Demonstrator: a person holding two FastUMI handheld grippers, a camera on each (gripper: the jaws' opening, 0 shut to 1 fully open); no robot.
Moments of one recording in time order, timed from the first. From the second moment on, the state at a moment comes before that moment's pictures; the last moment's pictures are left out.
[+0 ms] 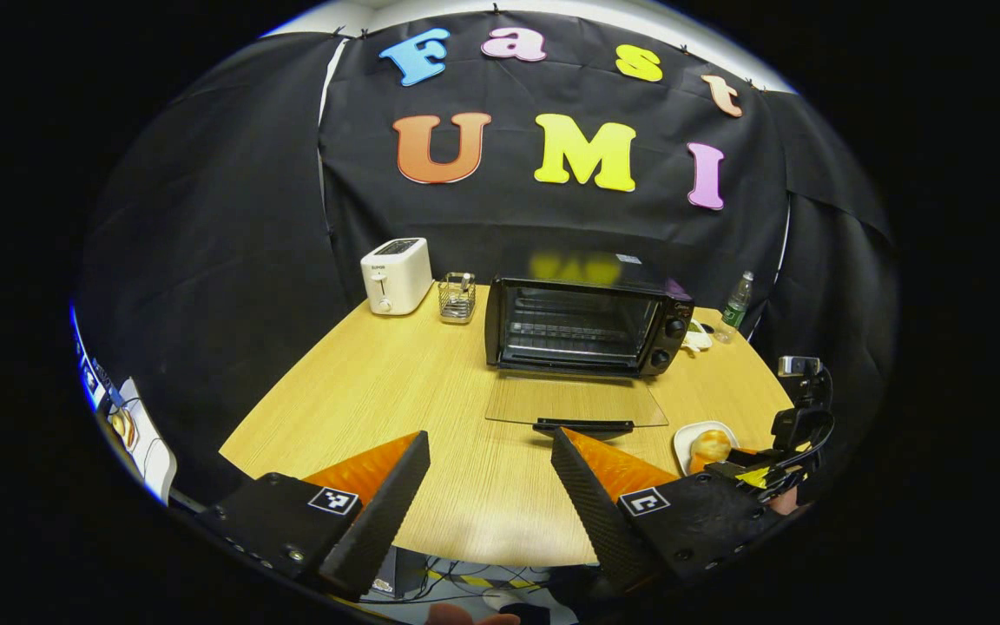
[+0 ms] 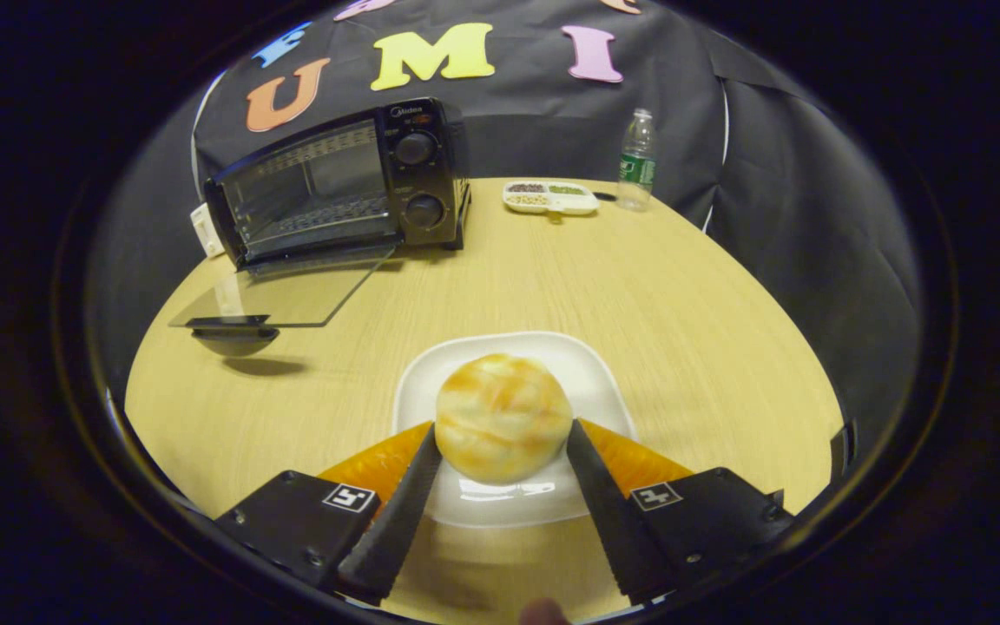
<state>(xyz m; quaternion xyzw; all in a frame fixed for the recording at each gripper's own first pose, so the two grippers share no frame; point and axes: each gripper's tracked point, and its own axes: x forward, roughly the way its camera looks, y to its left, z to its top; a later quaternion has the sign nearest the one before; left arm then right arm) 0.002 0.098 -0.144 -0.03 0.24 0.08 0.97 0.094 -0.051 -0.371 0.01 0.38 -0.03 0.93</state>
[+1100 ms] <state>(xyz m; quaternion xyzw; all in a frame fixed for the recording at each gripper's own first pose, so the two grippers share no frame) -0.051 0.160 -0.112 -0.07 0.22 0.18 0.96 0.230 0.147 -0.260 0.14 0.29 0.08 0.94</state>
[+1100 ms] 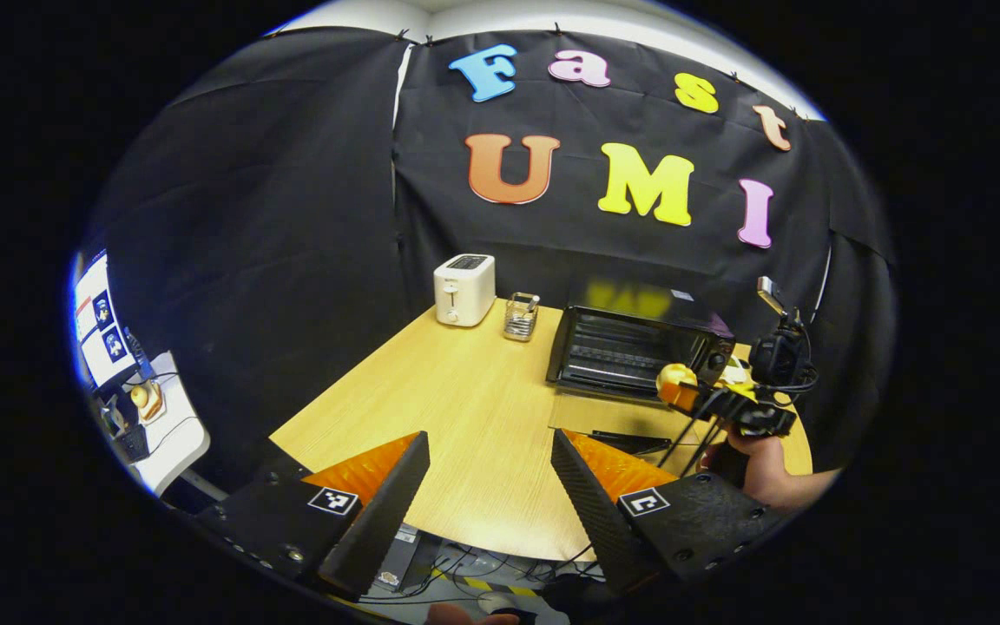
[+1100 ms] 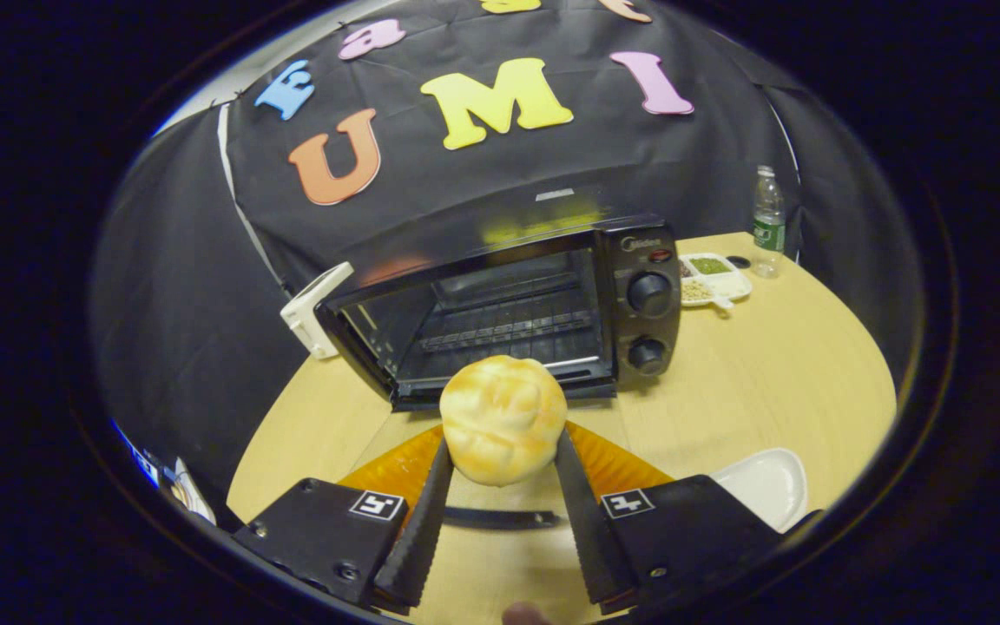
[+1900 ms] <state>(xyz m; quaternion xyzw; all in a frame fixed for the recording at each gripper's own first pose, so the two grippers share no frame) -0.018 0.154 -0.102 -0.09 0.24 0.27 0.93 0.367 0.186 -0.297 0.17 0.25 0.04 0.95</state>
